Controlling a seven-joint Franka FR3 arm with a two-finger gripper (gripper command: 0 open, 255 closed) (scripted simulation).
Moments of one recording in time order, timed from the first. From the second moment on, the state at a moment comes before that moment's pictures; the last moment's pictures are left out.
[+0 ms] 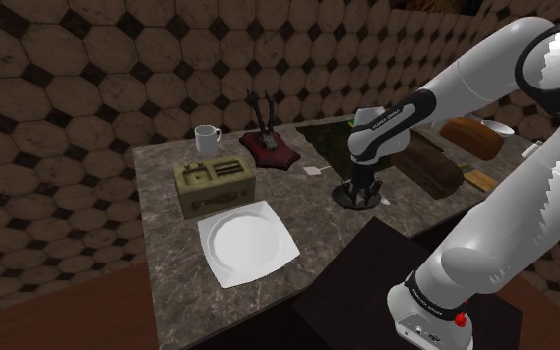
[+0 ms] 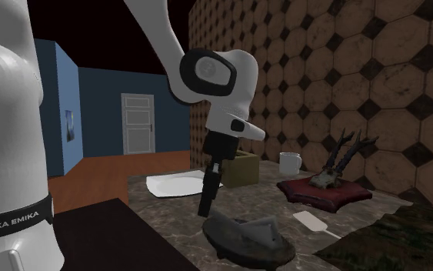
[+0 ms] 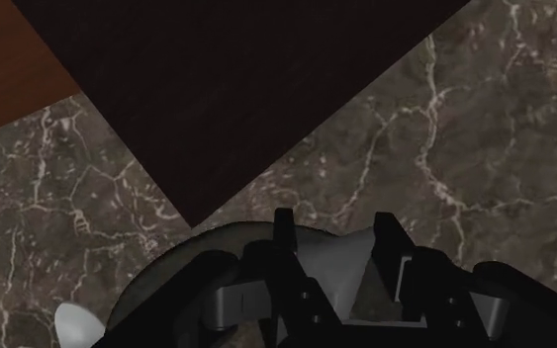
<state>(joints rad) -0.10 -0.06 -0.37 -2.64 -0.11 2.29 0.37</state>
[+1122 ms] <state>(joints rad) -0.10 -0.03 -0.37 -2.64 -0.10 2.32 0.36</state>
